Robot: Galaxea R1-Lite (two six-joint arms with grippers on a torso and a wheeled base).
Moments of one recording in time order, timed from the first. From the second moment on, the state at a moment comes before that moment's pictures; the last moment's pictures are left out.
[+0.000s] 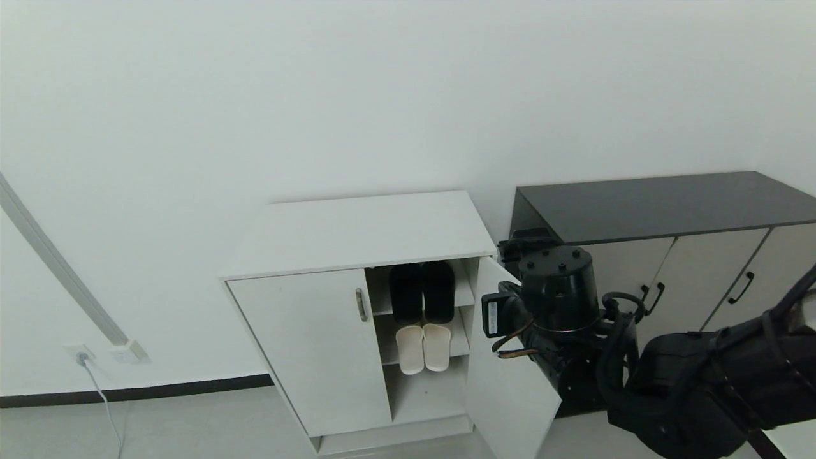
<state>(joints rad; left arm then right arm) 0.00 0.00 0.00 0.00 -0.02 0.01 0.85 1.91 -0.93 -0.68 -0.67 0.19</state>
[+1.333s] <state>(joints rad) 0.00 0.00 0.00 0.00 -0.02 0.02 0.56 1.96 -1.10 -0.69 -0.43 0.13</state>
